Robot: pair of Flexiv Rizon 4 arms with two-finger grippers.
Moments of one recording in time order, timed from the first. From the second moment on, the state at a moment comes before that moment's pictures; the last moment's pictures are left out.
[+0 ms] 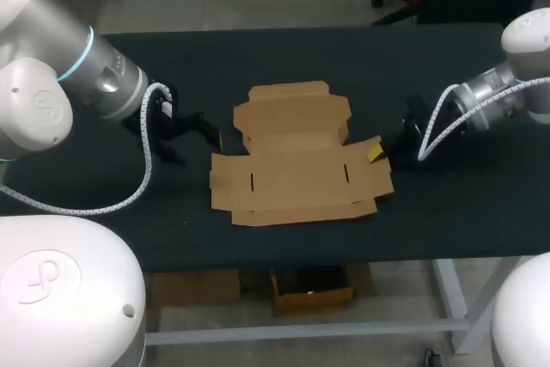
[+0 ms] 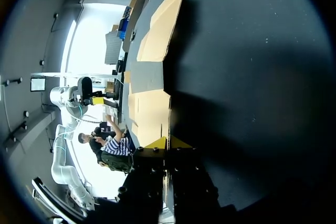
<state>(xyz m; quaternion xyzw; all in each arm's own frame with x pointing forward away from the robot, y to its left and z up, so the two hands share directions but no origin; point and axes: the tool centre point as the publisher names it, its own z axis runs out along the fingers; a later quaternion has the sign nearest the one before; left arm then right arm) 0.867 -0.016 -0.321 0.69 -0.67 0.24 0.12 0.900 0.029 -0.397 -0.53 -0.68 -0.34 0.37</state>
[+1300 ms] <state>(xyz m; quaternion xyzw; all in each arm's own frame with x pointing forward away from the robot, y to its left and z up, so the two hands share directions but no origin) 0.865 -0.012 -0.316 0.69 -0.67 0.24 0.11 0.890 0.010 -0.382 -0.54 -0.68 -0.34 0.36</state>
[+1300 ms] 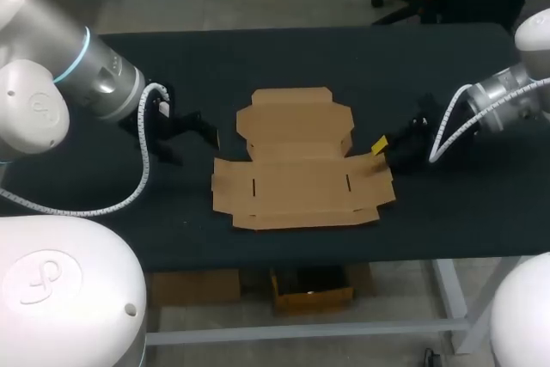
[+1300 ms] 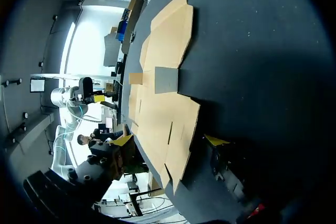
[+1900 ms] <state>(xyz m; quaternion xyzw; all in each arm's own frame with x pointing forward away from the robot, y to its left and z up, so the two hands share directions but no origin) 0.867 -0.006 -0.304 0.67 -0.70 0.25 0.10 0.906 -0.021 -0.335 -0.55 -0.72 -0.32 0.28</state>
